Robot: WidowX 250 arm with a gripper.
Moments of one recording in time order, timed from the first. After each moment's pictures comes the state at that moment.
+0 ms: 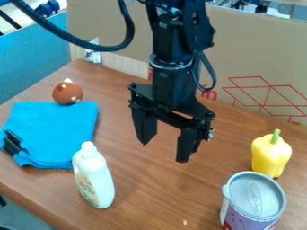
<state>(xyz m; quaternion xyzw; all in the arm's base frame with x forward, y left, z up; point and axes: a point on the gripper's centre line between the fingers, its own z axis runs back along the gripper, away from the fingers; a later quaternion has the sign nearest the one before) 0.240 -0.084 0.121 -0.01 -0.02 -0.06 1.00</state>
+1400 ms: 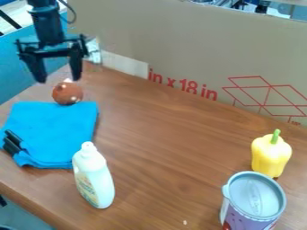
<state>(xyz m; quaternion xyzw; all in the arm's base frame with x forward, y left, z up) 0.293 0.161 0.117 -0.02 -0.02 0.34 0.94</state>
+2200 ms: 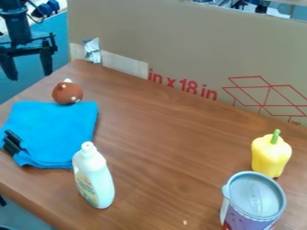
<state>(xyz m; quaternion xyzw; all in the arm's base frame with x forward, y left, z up) 0.290 0.224 0.105 0.00 -0.03 0.44 0.90</state>
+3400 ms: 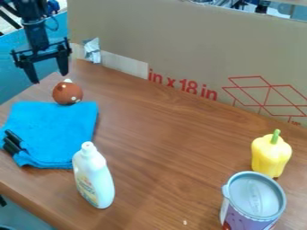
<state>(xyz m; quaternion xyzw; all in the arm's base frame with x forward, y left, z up) 0.359 0.210 0.075 -0.02 -0.03 0.48 0.87</state>
